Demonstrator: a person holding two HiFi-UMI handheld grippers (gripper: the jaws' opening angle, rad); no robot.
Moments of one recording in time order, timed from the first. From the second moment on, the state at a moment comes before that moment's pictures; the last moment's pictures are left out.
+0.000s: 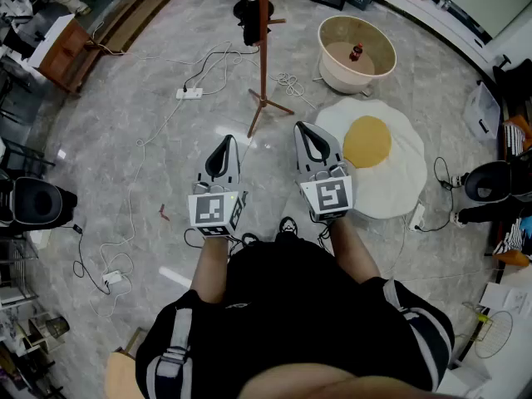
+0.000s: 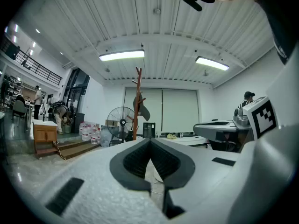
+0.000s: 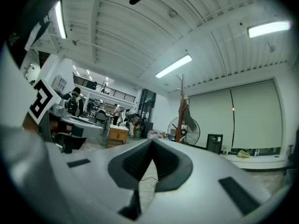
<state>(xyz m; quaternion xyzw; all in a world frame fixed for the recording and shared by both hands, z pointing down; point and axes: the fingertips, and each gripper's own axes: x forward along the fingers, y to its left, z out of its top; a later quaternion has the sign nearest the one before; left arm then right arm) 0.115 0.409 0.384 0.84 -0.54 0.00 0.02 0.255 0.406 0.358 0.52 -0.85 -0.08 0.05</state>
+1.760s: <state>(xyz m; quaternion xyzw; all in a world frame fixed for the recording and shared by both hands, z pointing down) 0.078 0.244 0.440 0.87 -0.48 0.03 0.09 0.221 0.240 0.391 0.55 -0.83 -0.04 0.06</state>
